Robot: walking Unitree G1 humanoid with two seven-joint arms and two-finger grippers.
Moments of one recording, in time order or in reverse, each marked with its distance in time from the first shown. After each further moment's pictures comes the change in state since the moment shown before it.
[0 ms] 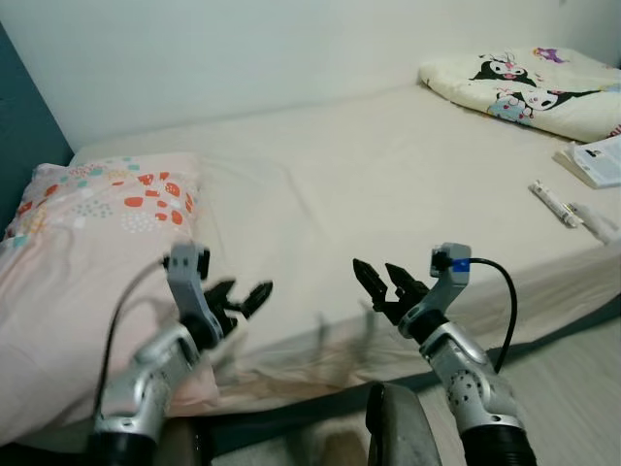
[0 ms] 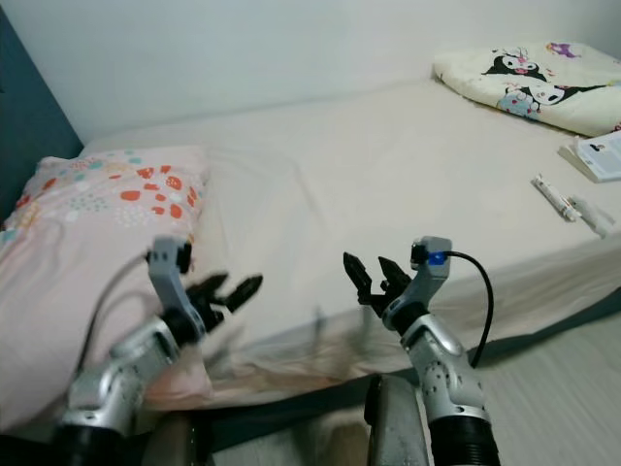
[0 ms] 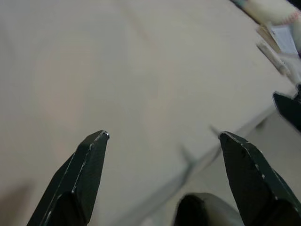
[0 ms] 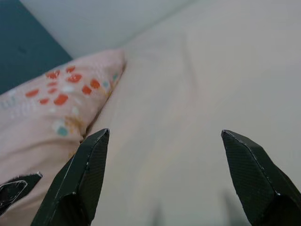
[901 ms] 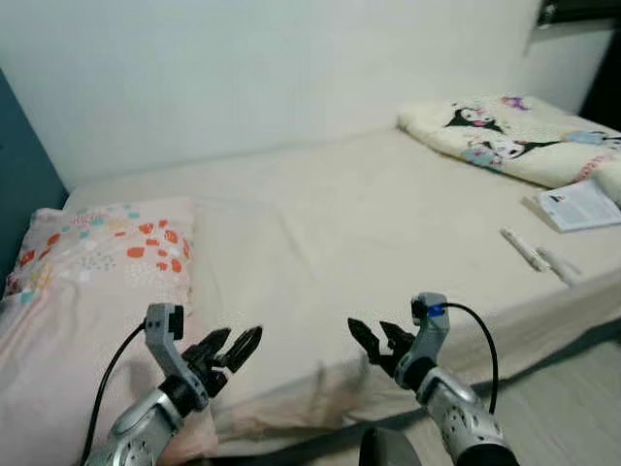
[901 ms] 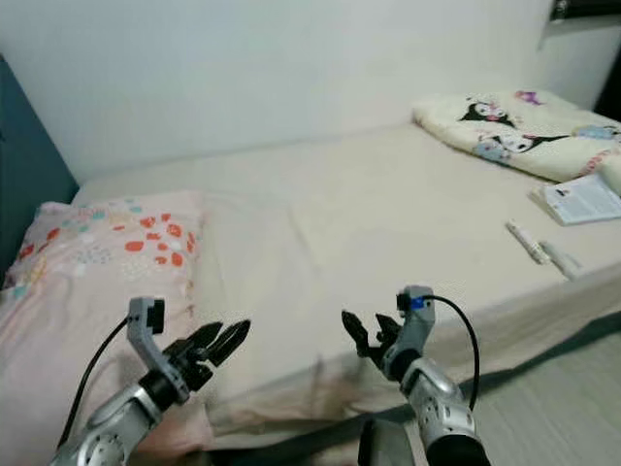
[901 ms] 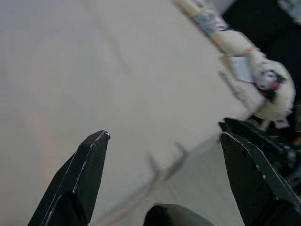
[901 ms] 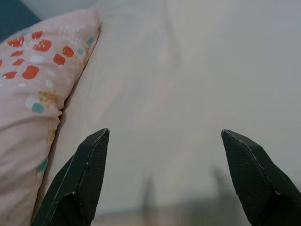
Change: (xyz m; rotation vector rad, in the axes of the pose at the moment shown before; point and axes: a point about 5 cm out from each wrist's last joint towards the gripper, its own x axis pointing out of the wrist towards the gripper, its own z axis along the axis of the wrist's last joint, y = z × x) left arm -0.043 0.023 -0.038 -0.083 -0.016 -0.048; right arm -0.020 -0.031 -0.060 0.001 0.219 -0.081
